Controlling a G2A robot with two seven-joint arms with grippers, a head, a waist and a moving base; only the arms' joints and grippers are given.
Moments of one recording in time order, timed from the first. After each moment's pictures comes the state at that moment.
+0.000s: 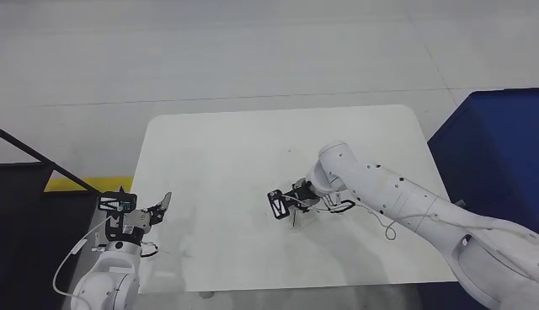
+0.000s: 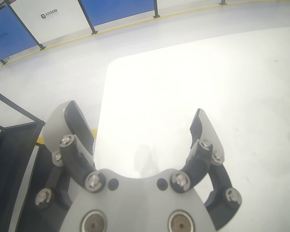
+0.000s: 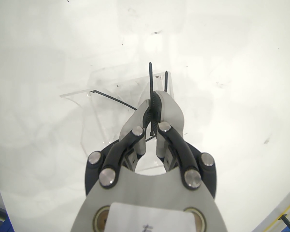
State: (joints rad) left arm 1.73 -1.15 -1.60 -1.80 1.33 0.00 0.00; right arm -0.40 -1.14 0.21 -1.17 -1.12 -1.01 0.49
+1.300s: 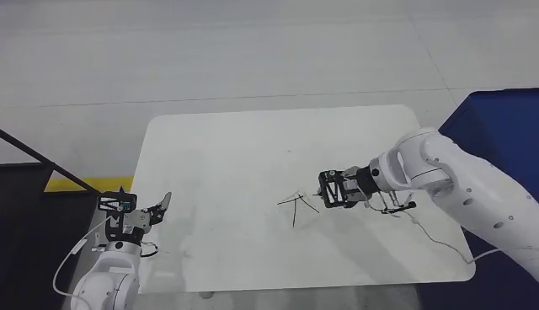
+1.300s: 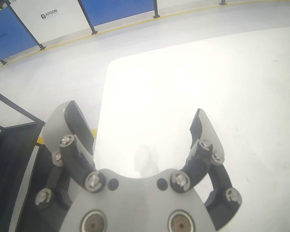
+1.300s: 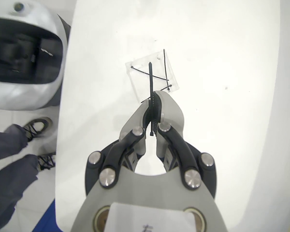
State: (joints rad) left arm 1.73 -1.15 -1.60 -1.80 1.33 0.00 0.00; right arm -0.55 -0.66 0.60 -1.70 -0.58 -1.02 0.76
